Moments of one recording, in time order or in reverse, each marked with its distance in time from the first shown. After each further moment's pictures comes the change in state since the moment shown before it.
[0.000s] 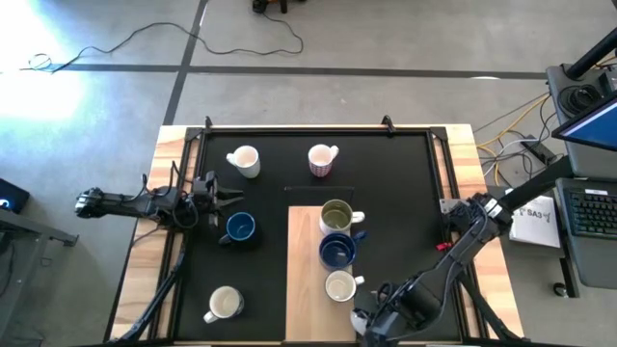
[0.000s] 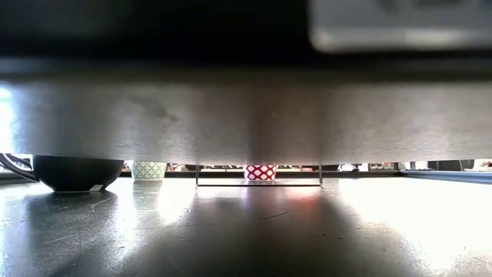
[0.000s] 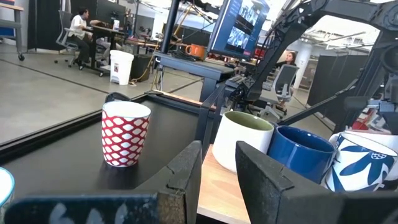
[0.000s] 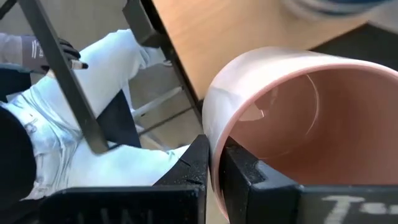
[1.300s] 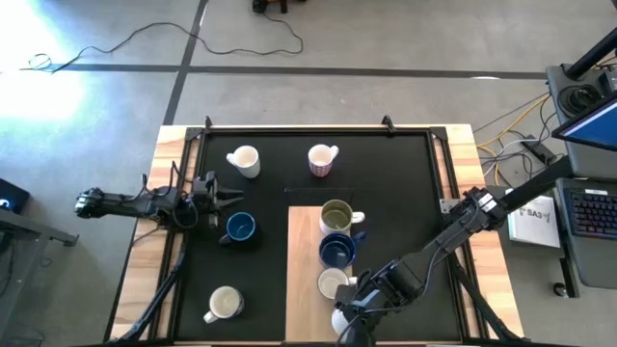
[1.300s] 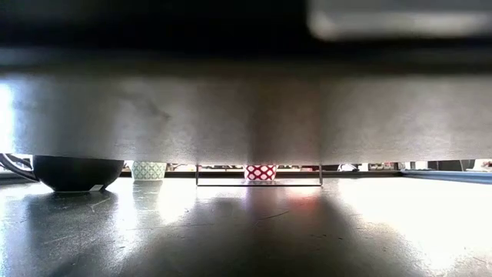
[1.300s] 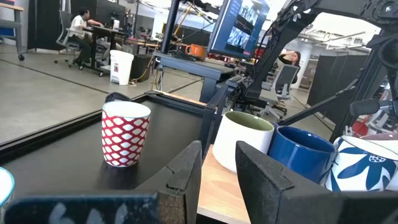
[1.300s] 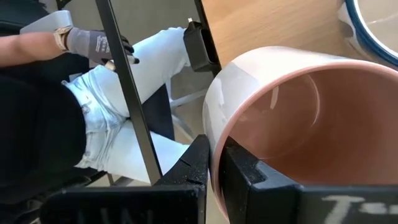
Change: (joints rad) left arm 0.000 0.000 0.000 0.000 0.000 0.000; right arm -0.129 -0.001 0.001 0.166 -0.191 -0.184
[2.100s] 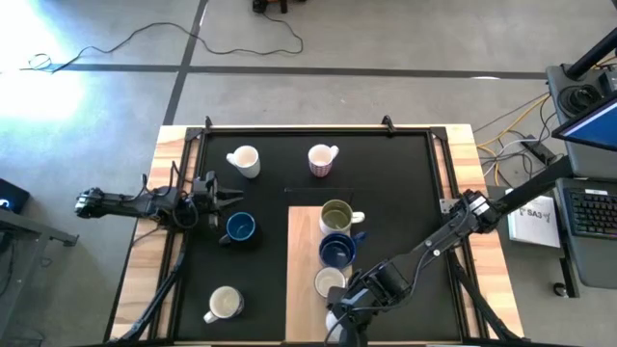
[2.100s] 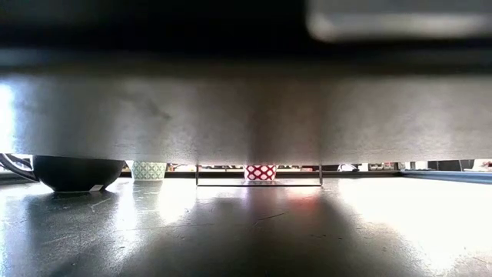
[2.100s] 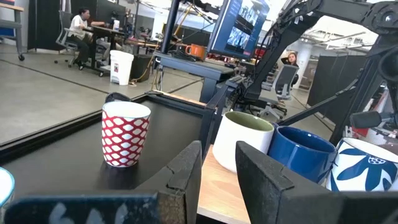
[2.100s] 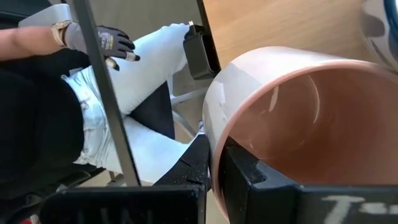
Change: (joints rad) left arm 0.000 0.000 0.000 0.000 0.000 0.000; right arm -0.030 0.055 0.000 0.052 -0.048 -0.048
